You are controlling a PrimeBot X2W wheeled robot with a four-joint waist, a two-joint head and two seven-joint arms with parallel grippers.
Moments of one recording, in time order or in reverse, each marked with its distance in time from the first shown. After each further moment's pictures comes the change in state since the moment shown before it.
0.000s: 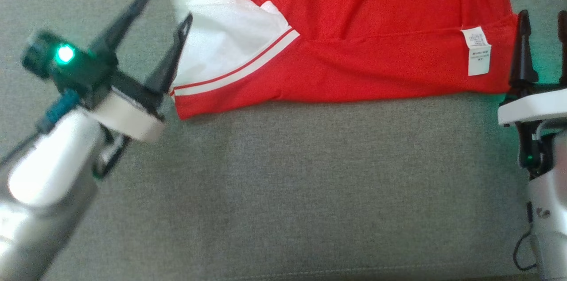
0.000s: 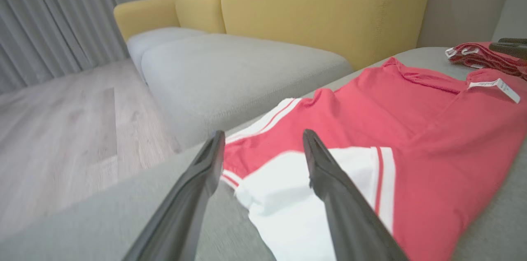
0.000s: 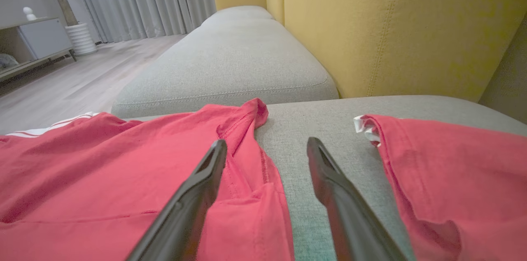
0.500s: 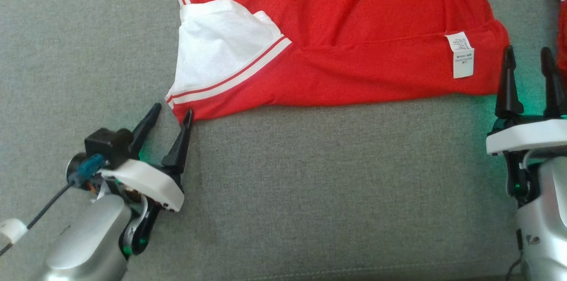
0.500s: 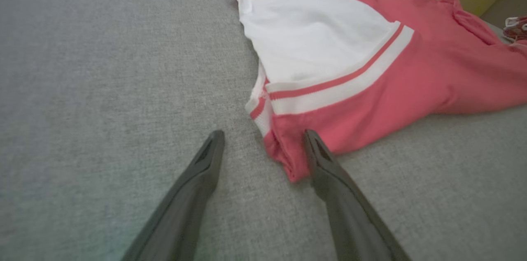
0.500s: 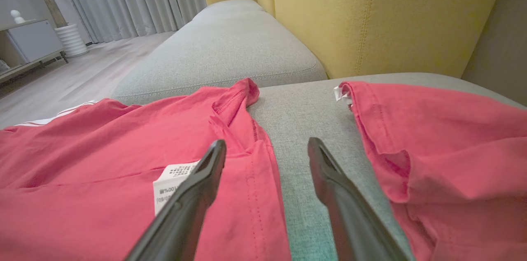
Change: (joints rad) left arm 0.326 -0.095 0.047 0.046 -0.269 0.114 0.130; right arm 0.100 0.030 0.003 -0.008 0.020 0.000 -0.020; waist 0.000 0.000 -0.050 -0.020
